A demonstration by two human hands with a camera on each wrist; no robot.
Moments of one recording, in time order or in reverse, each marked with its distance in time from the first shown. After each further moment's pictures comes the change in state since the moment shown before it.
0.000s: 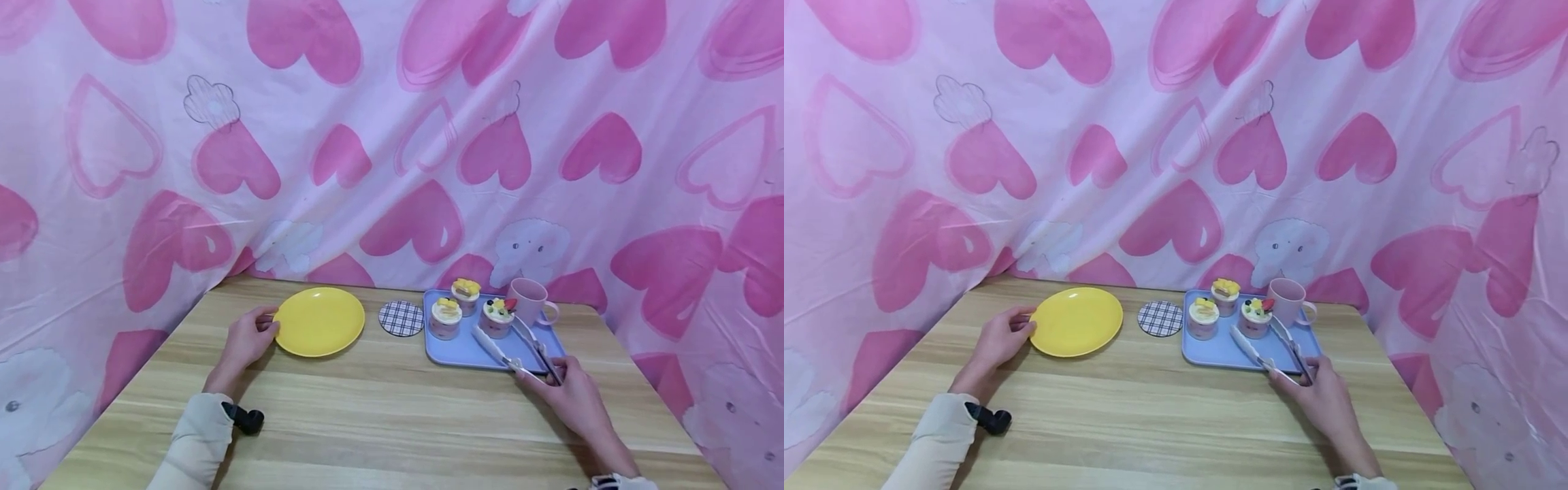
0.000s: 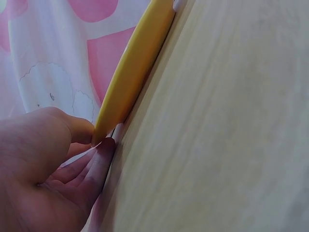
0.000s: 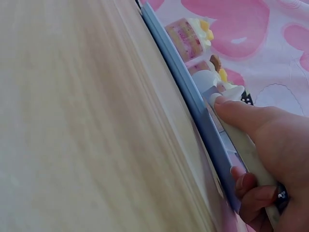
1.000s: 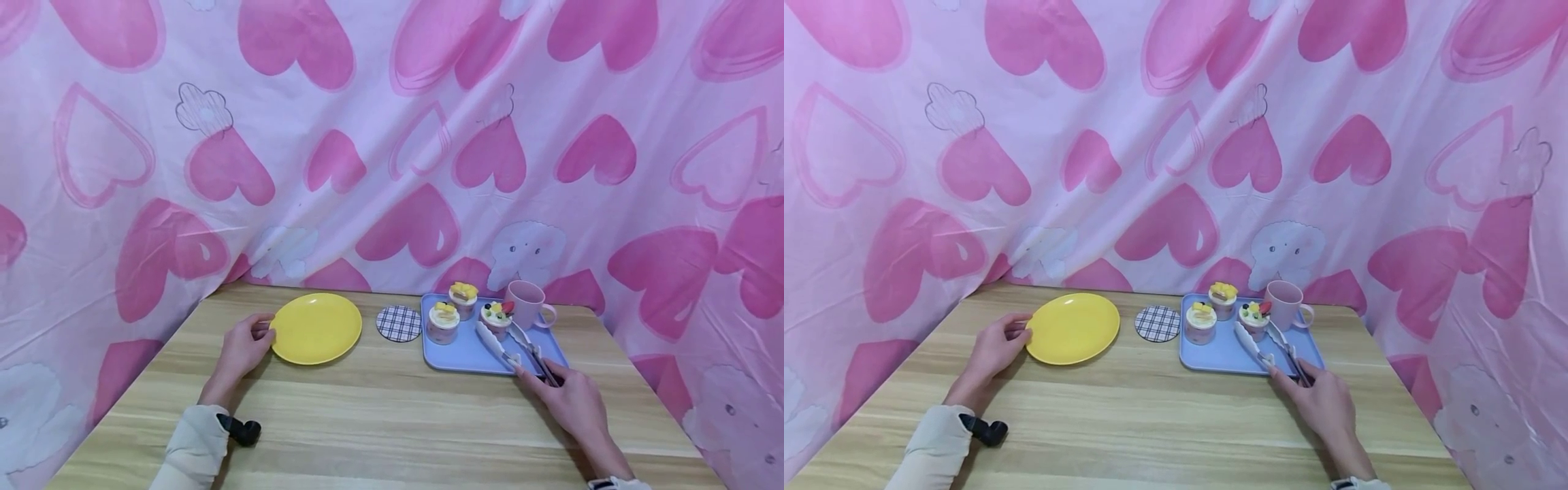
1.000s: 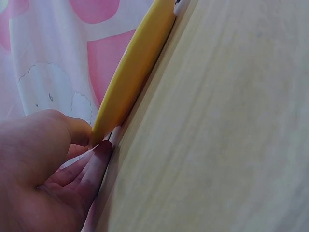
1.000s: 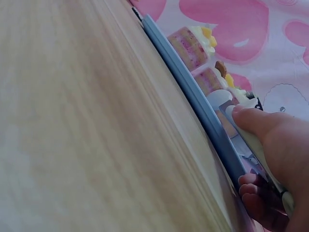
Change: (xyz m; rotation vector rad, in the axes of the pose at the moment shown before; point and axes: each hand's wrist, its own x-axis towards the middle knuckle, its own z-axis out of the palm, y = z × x) left_hand 0.002 -0.002 0.003 0.002 0.011 -0.035; right_hand -0.001 0.001 0.008 -0.070 0.101 -0.015
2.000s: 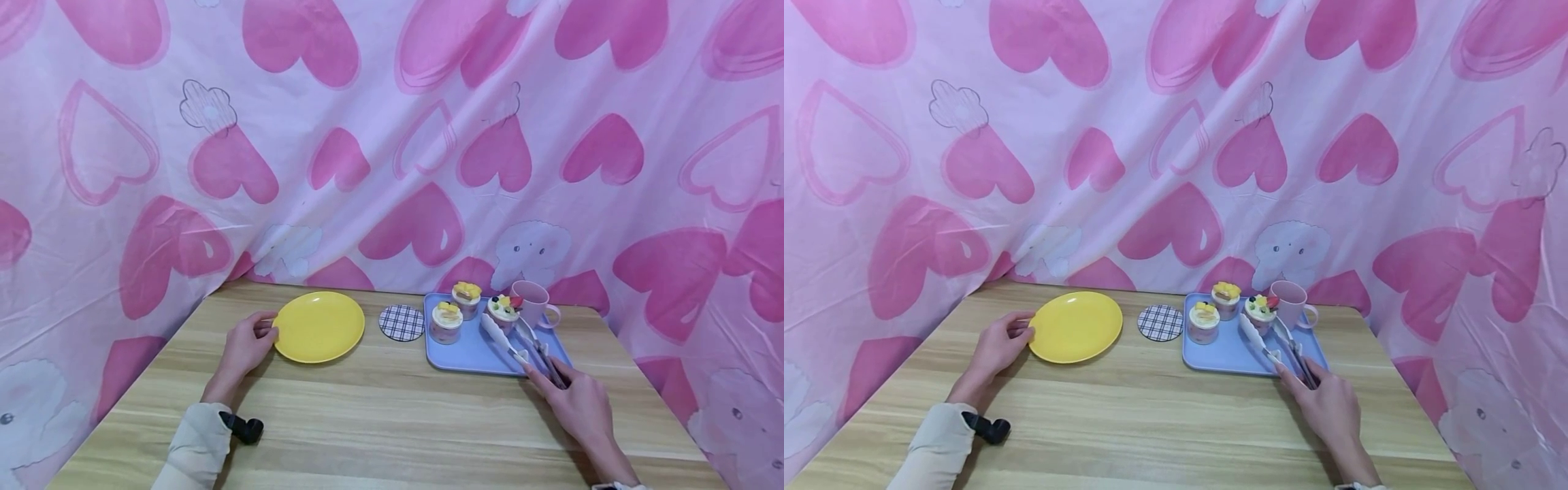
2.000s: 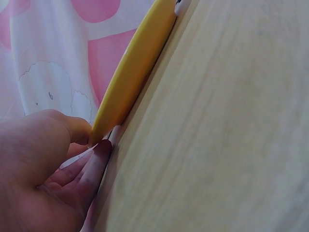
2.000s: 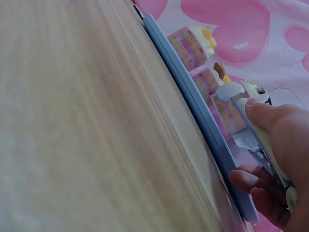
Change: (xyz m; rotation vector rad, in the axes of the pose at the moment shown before) left_hand -0.004 0.003 -0.001 -0.016 0.022 0.009; right_hand -0.006 -0.004 0.000 0.018 0.178 -0.088
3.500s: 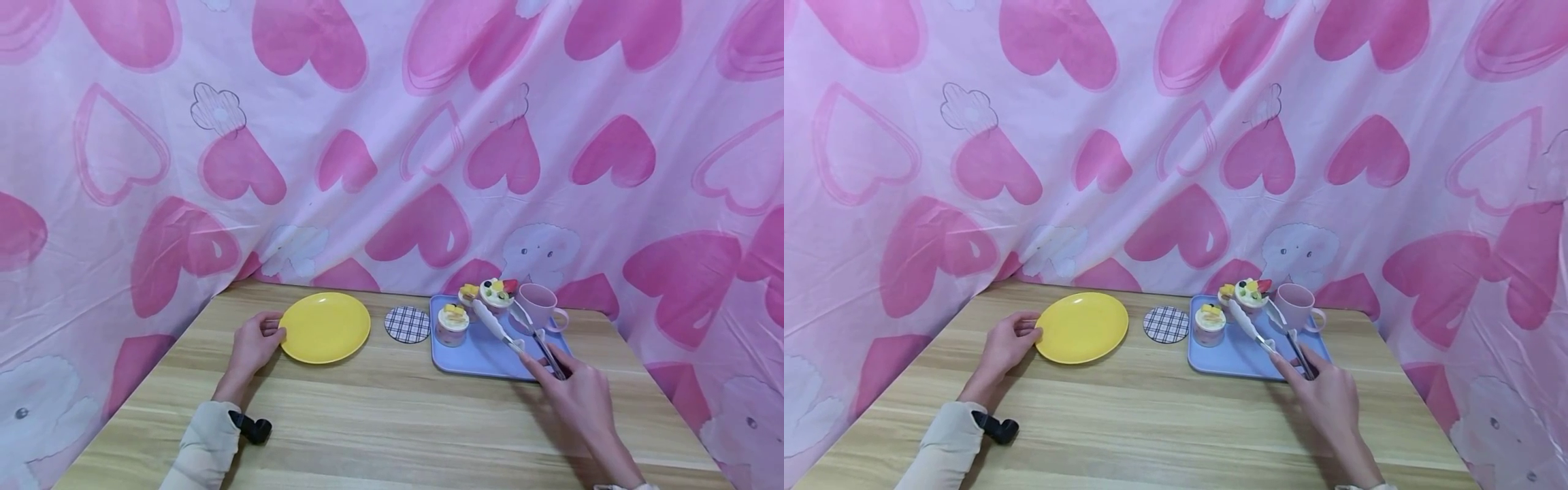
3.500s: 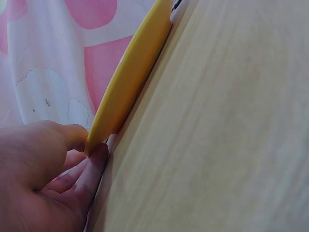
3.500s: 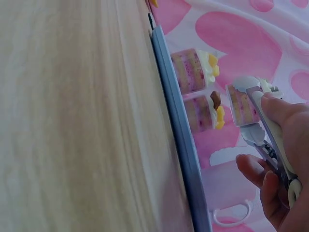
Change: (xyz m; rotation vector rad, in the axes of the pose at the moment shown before) left_hand 0.001 0.004 0.002 -0.061 0.044 -0.064; right_hand 0.004 -0.039 -0.009 0.063 0.085 -0.022
